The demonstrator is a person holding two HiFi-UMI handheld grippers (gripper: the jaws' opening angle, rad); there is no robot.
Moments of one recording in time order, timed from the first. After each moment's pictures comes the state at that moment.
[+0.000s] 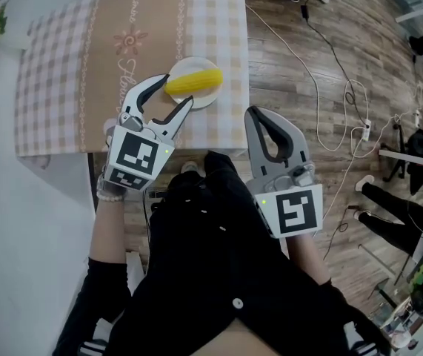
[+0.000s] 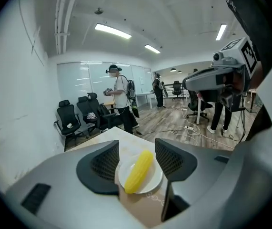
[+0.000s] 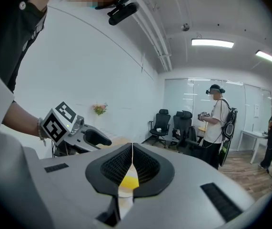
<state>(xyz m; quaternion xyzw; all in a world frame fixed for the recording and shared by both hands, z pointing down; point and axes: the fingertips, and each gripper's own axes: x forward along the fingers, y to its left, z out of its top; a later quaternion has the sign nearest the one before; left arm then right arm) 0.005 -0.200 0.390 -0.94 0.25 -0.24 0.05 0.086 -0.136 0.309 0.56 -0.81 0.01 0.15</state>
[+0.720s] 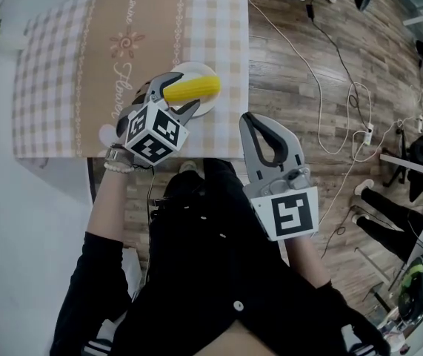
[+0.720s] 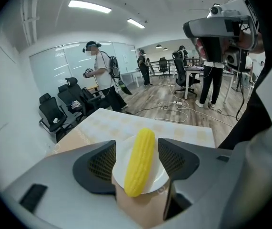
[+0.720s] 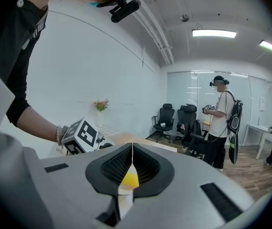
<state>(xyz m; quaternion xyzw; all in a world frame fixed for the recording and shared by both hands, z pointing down) 0.043 -0.234 0.504 -0.91 0.17 -0.38 0.04 0.101 -0.164 0.336 0.54 -0.83 0.05 0.16</state>
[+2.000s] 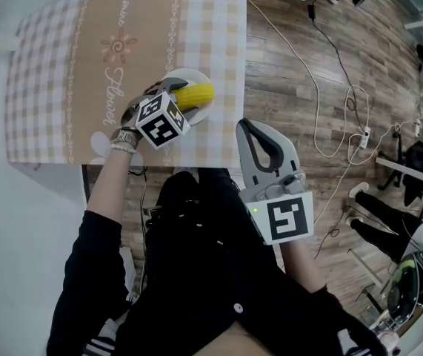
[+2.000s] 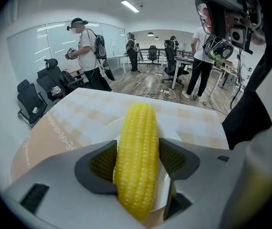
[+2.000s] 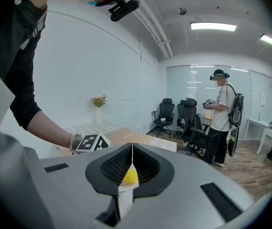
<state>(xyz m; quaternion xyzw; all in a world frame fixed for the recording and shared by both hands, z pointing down) 0.067 -0.244 0.594 -0.89 0.07 -0.45 -0.01 0.116 -0.185 0.361 0.53 -0.82 0.08 0.18</state>
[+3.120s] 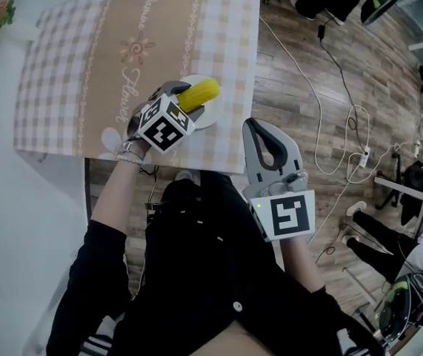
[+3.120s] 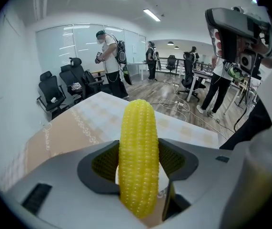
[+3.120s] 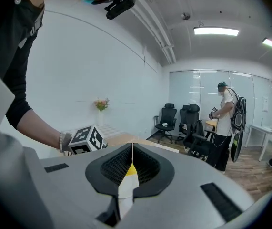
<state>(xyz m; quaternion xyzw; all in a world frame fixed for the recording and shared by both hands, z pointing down) 0.047 -0.254 0.542 -0.89 0.18 -0.41 -0.07 0.104 -0.188 0.340 0.52 -0.83 0.05 0.17</state>
